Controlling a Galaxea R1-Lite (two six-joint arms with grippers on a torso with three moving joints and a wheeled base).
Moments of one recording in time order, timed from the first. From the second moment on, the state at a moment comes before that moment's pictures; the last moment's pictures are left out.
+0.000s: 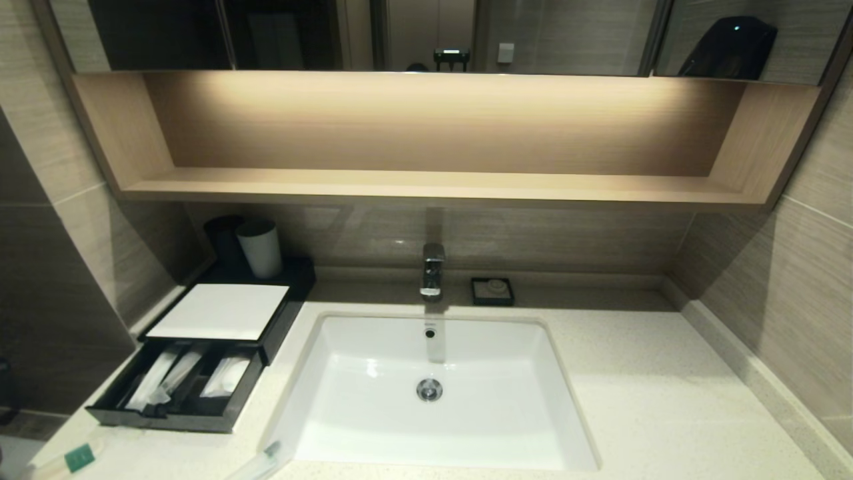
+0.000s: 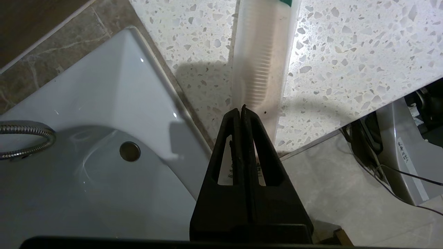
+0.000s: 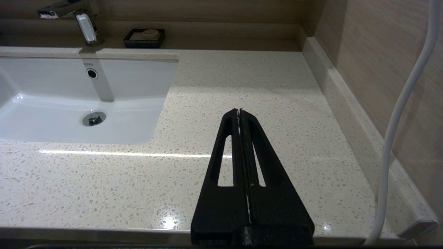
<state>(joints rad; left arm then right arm) 1.08 2.07 -1.06 0.53 -0.49 1.72 0.00 0.00 0.00 0.01 -0.01 -0.01</state>
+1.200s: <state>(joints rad) 1.10 1.96 -1.08 0.54 -0.58 1.63 0.00 0.00 0.00 0.01 -0.01 -0.01</state>
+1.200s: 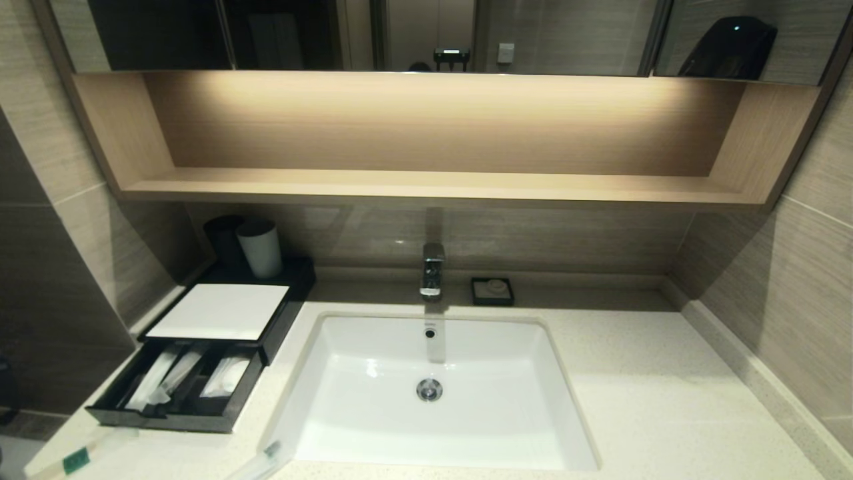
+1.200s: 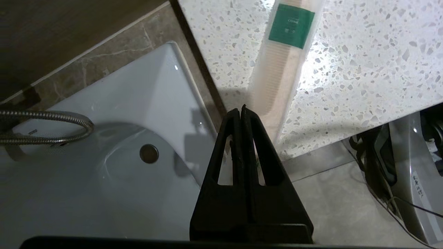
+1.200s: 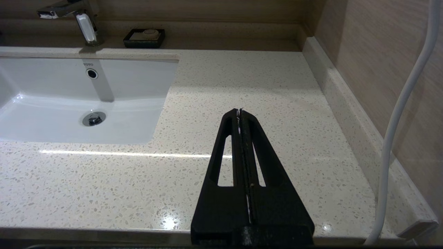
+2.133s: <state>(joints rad) 1.14 1.97 -1.09 0.58 -0.56 1.70 0.00 0.00 0.00 0.01 -0.01 -0.01</state>
